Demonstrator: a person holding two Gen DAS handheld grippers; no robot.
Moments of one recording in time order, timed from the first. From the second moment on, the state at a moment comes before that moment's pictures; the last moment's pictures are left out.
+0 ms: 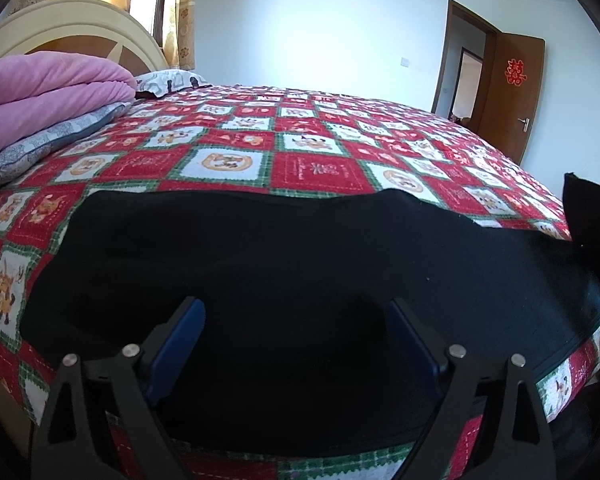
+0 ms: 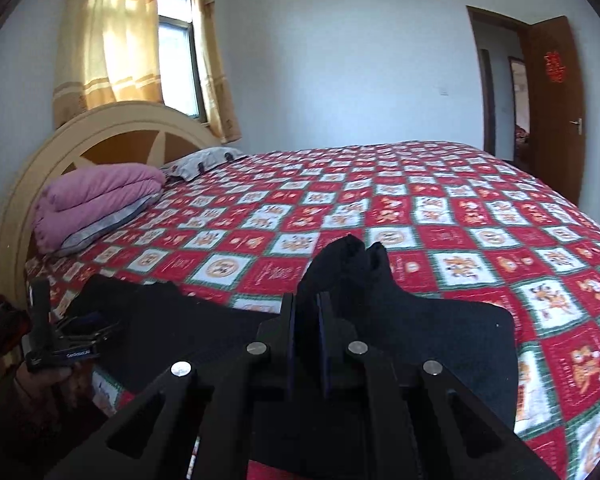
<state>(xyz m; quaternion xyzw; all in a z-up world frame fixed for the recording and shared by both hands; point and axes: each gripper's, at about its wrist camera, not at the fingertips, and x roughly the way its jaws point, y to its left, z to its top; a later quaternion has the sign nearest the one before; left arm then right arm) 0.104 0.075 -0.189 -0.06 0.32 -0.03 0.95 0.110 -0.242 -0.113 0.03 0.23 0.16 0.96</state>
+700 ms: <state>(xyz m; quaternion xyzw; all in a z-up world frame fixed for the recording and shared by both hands) 0.104 0.076 -0.189 -0.06 0.32 -0.03 0.95 0.111 -0.172 -0.150 -0.02 0.27 0.20 0.94</state>
